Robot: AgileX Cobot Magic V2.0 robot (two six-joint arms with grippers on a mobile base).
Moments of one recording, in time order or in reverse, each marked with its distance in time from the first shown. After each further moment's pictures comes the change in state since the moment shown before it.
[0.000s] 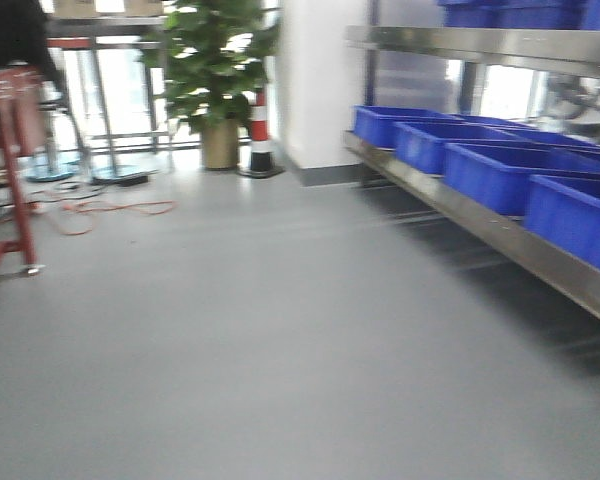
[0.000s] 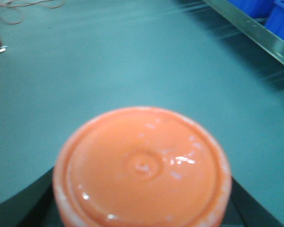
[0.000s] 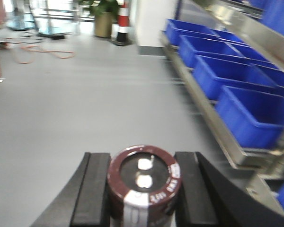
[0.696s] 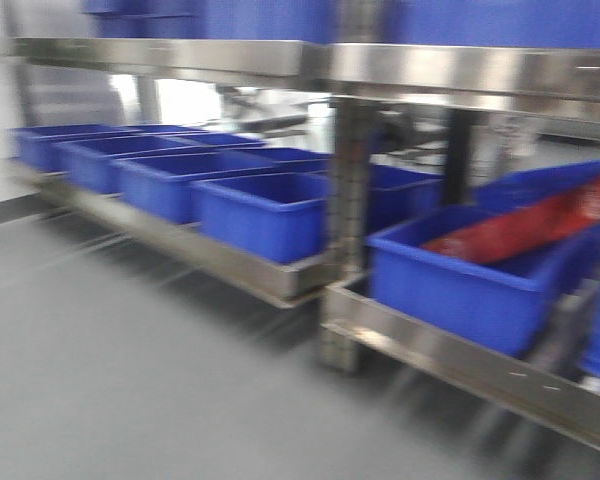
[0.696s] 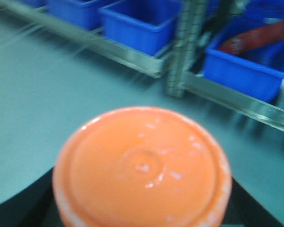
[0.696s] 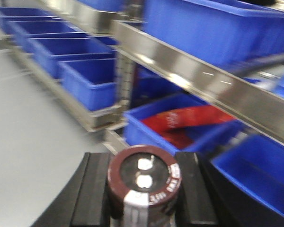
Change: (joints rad) left arm 0.000 0.000 0.000 0.000 0.000 0.000; right arm 0.000 0.000 0.000 0.000 0.000 0.000
